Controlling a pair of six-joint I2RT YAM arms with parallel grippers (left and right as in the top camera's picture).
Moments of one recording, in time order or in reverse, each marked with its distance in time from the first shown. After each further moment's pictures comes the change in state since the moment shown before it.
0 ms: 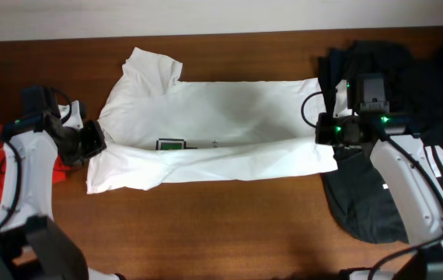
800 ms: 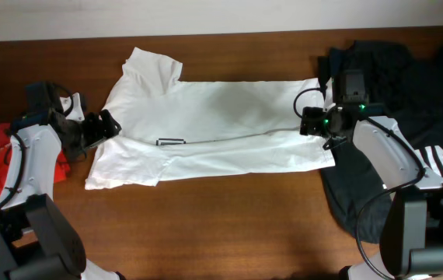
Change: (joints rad) left arm 0.000 0.113 -0.002 0.184 0.015 -0.003; right arm -0.003 0.229 0.000 0.180 0.063 0.008
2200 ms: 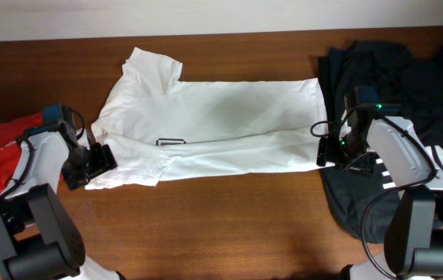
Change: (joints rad) left arm 0.000 0.037 -0.117 -0.129 -0.221 -0.033; right arm -0.091 -0.006 0.000 -0.431 0.028 -0.001
